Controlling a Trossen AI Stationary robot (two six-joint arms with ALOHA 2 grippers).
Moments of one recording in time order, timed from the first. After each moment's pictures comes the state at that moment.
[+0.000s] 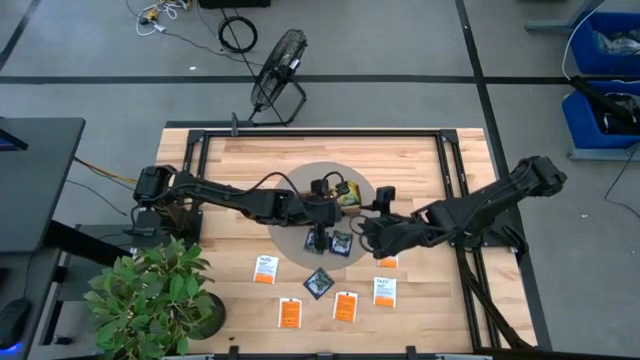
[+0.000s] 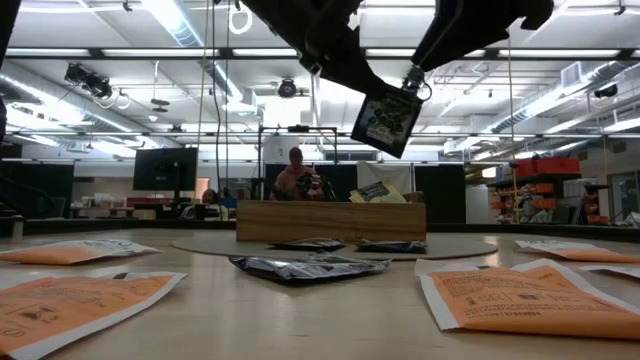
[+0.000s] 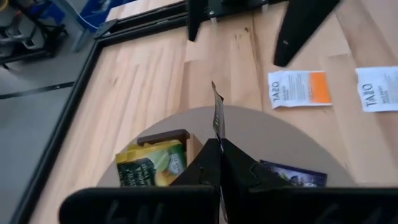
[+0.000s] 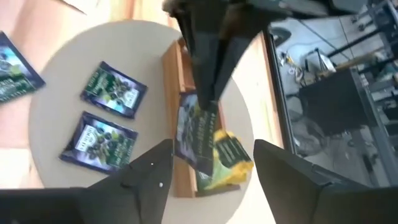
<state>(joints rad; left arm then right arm) -0.11 1.76 1.32 -0.16 -0.35 0.14 0.39 1.37 1.09 -0.63 0.69 -0.06</state>
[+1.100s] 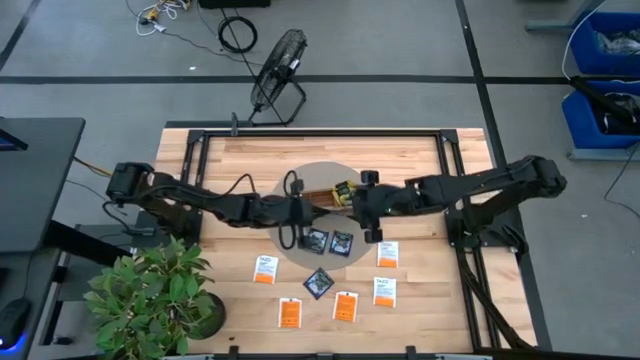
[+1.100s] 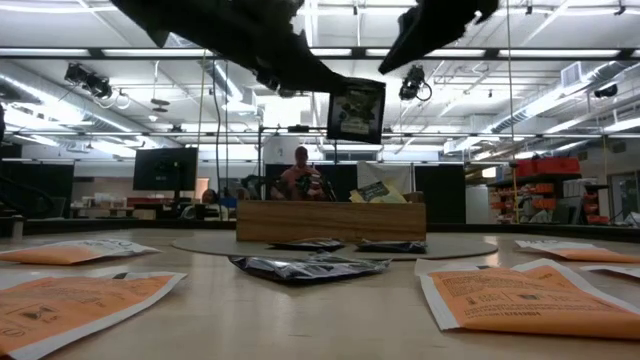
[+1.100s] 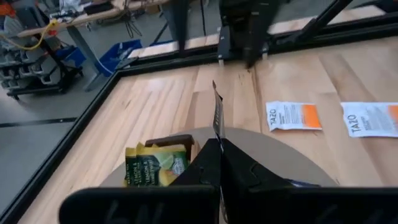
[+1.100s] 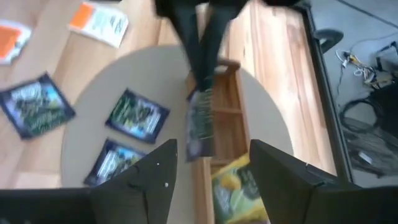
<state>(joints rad) -0.12 1.55 0.86 0.37 -0.34 0.12 0.14 1.38 1.12 -0.52 0.29 -0.18</state>
